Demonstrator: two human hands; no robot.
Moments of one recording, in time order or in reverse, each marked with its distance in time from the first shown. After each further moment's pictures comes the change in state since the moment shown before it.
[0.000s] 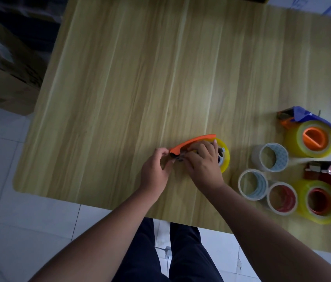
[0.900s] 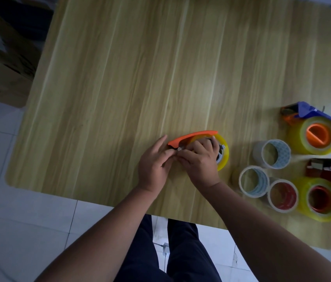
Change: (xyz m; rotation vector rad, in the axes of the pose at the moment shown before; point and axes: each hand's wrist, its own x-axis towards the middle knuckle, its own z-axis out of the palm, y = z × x) left_hand 0.004 -0.010 0.004 0.090 0.044 0.289; right_hand -0.001 -0.004 0.013 0.035 0.108 -0.005
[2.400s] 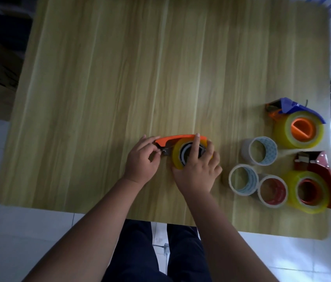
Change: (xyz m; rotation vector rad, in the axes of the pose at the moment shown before) left_hand 0.038 -0.003 -0.010 0.023 -0.119 0.033; right_hand -0.008 -0.034 -0.018 -0.305 -0.318 0.726
